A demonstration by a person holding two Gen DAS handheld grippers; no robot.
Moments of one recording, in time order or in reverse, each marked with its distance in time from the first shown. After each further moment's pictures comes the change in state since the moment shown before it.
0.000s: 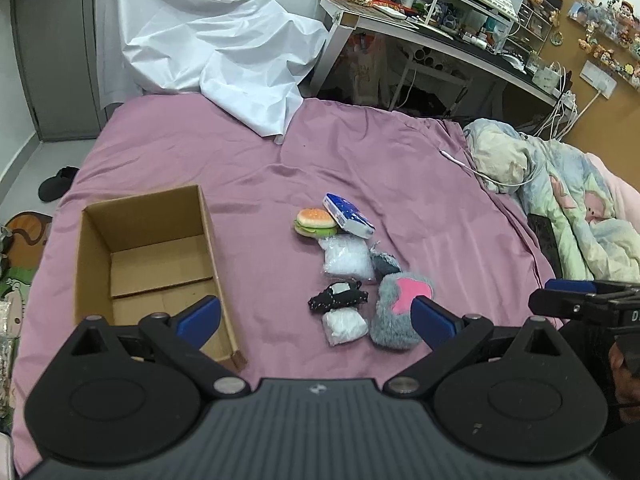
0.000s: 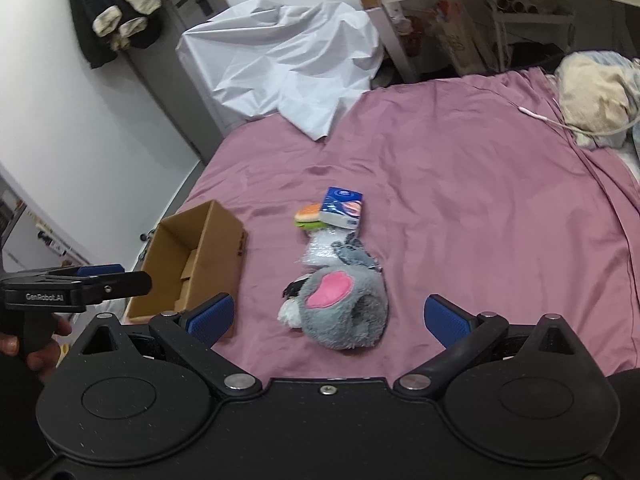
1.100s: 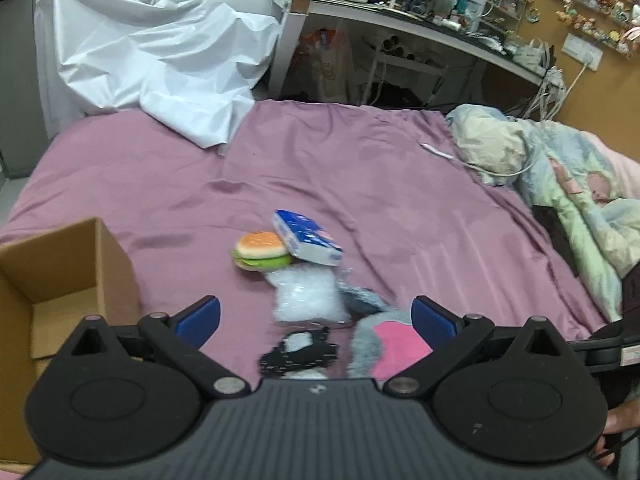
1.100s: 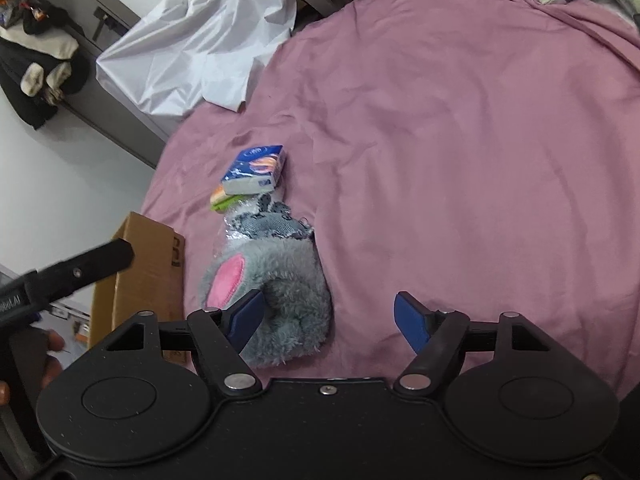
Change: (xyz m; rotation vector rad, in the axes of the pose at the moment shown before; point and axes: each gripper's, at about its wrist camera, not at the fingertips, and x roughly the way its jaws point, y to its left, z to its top) left arm 0.101 -0.044 0.008 0.096 -0.055 -0.049; right arm 0.096 -0.078 -0.037 0.288 0.061 0.052
